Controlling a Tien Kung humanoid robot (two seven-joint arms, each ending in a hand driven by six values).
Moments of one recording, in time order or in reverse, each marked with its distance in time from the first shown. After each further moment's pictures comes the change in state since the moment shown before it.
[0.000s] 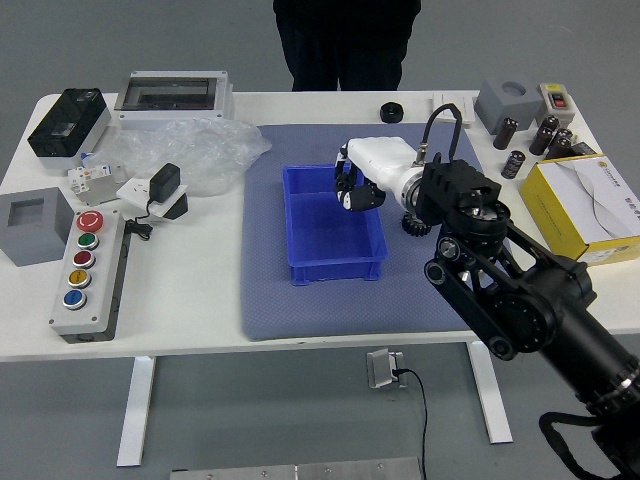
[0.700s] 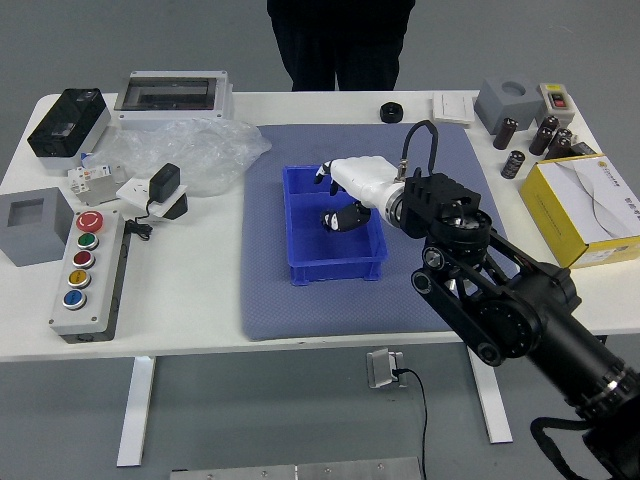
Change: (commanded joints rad) left arm -0.007 -0.007 0.010 0.000 -0.006 -0.001 0.001; right arm -0.002 0.012 -0.004 -0.033 0.000 0.025 0.032
